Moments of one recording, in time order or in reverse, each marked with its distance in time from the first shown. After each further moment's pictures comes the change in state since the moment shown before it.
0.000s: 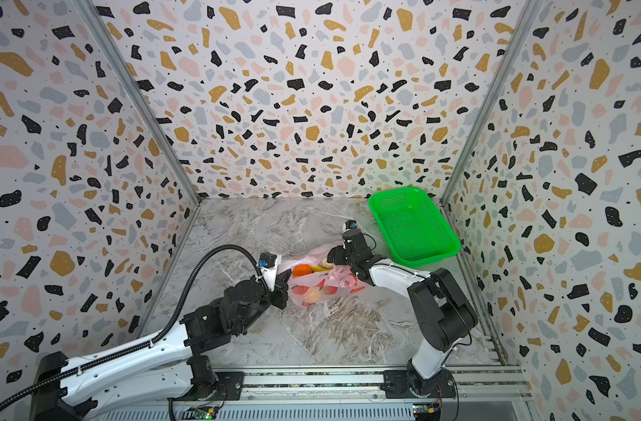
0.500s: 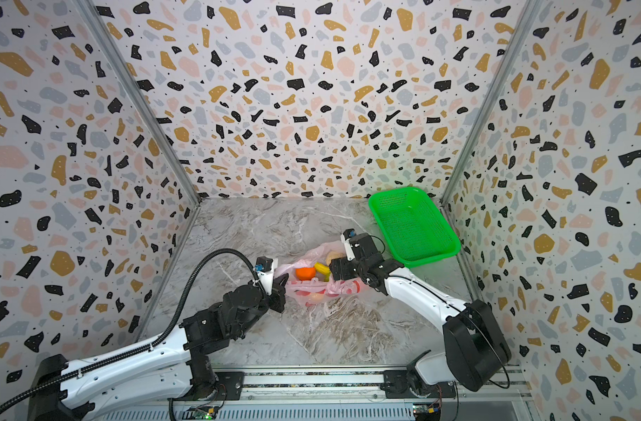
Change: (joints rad) left arm 0.000 -0.048 -0.069 0.012 -0.008 -0.066; right arm 0.030 -0.266 -0.062 -0.415 -0.181 -0.132
